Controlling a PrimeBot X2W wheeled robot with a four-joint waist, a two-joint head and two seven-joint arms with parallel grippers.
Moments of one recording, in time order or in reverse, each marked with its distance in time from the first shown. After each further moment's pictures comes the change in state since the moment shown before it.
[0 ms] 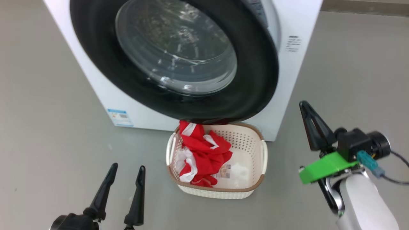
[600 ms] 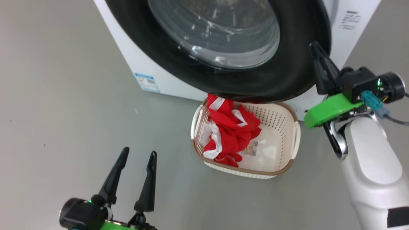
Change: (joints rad) left arm -0.066 -0.041 -0.019 -0.006 0.006 -0.035 0.000; right arm -0.332 -0.008 -0.034 0.202 -0.097 0.000 0.000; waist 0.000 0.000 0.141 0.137
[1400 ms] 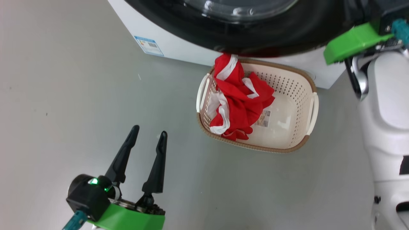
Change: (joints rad) left arm -0.107 -0.037 -0.013 0.014 -0.008 -0.052 0.000; right arm -0.303 -0.006 -0.084 0.105 -0.133 0.003 0.000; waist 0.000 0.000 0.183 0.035
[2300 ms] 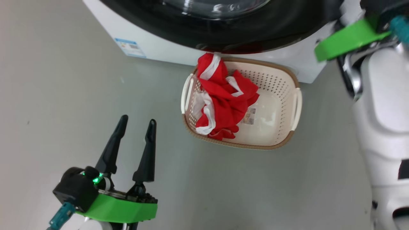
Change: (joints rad) left arm -0.048 -0.009 0.036 0.018 -0.035 0.001 0.000; right arm -0.026 -0.010 0.088 -0.052 0.083 0.006 -0.008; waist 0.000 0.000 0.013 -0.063
